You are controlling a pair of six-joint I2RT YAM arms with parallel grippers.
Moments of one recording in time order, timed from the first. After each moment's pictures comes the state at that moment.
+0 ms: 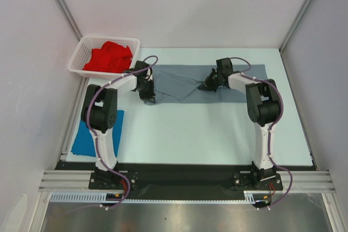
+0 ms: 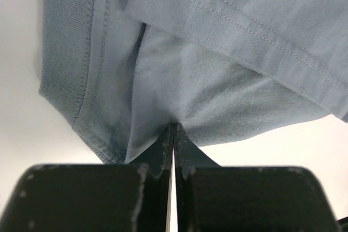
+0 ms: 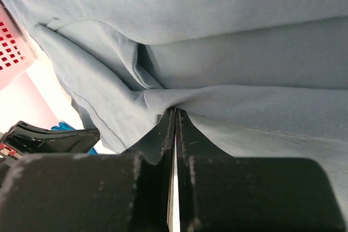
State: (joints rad) left arm -0.27 2.02 1.41 -0.57 0.19 -0.35; right arm 0.26 2.16 1.48 -0.19 -0.36 0.89
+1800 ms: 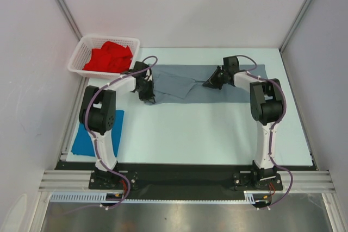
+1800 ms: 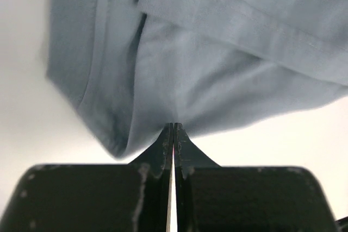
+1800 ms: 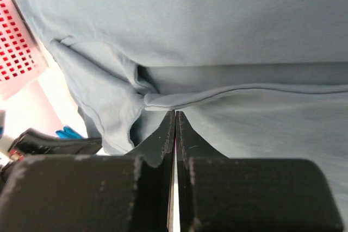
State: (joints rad) left arm -0.27 1.99 1.37 -0.54 0.21 -0.35; right arm 0.20 2.16 1.49 -0.16 -0.41 0.85
